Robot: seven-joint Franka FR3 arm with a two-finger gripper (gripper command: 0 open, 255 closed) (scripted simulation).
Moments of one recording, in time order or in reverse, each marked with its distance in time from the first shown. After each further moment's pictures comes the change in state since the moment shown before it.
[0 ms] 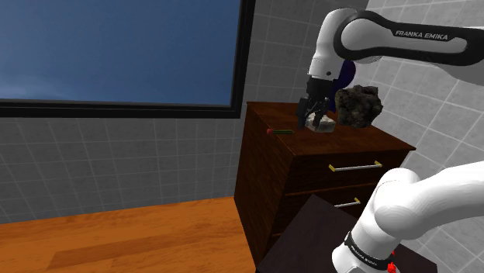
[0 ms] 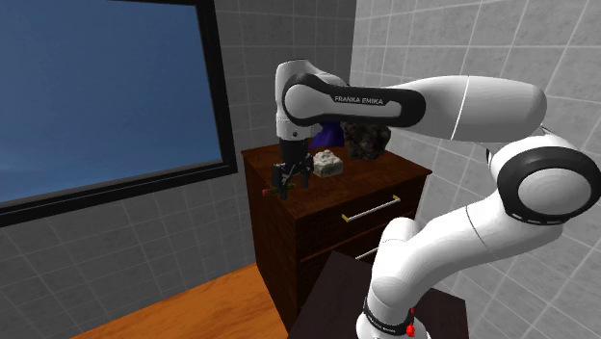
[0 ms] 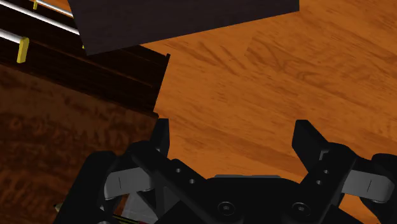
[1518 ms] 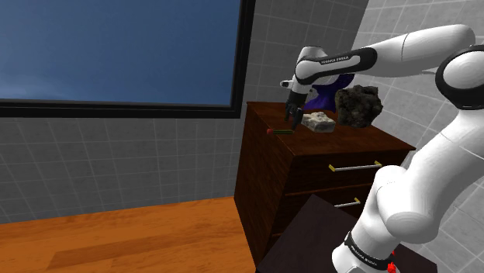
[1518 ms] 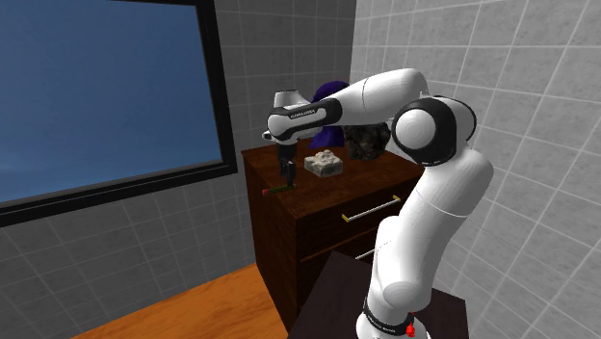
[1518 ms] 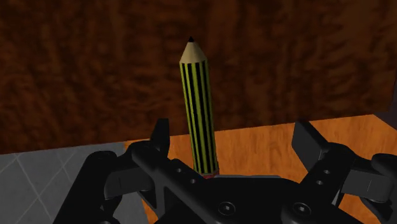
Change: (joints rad) arm 0.234 0.494 -0.549 0.180 -0.167 0.431 -1.320
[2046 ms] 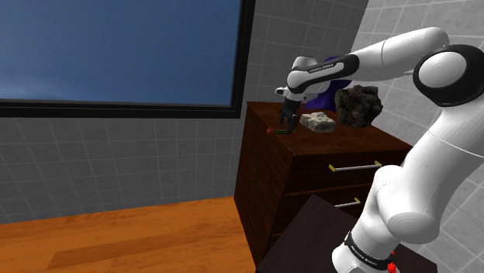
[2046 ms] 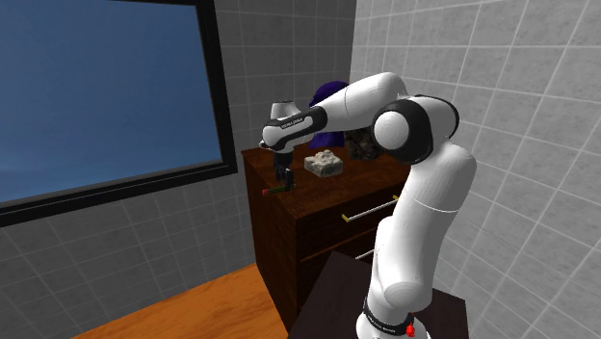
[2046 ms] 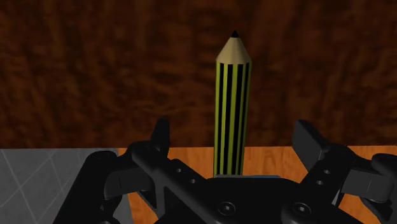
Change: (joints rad) arm 0.024 0.110 -0.046 -0.007 0.061 0.113 -0.151
